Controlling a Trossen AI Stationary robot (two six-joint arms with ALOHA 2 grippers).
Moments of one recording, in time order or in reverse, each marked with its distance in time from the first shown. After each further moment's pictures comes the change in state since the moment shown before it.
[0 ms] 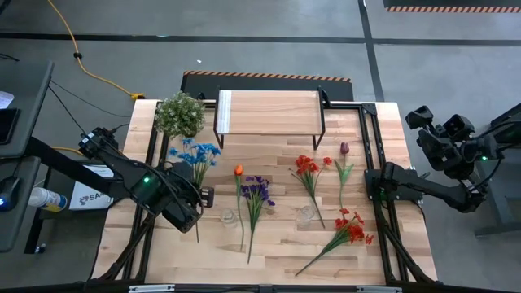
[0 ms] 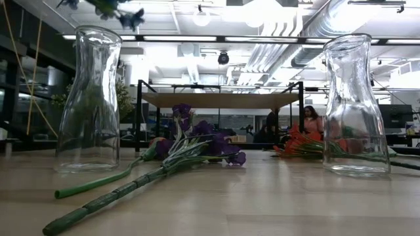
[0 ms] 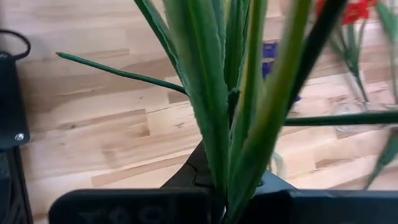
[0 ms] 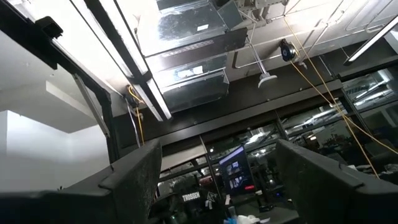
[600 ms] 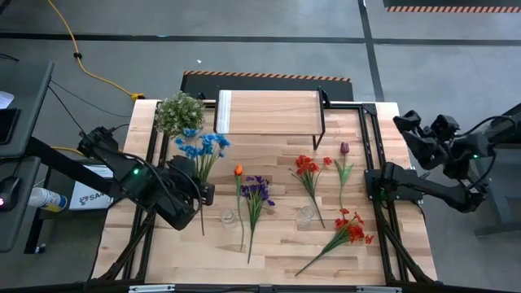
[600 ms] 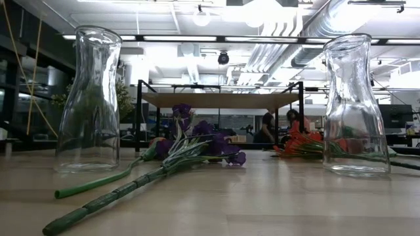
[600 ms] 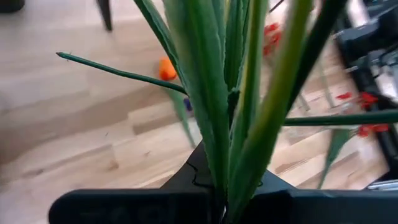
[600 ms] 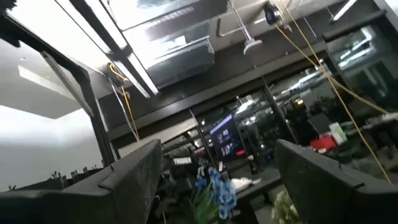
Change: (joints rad) left arm 0.002 0.000 0.128 0.001 -0.160 0.154; right arm 0.000 0.000 -0.010 -0.156 0.005 0.061
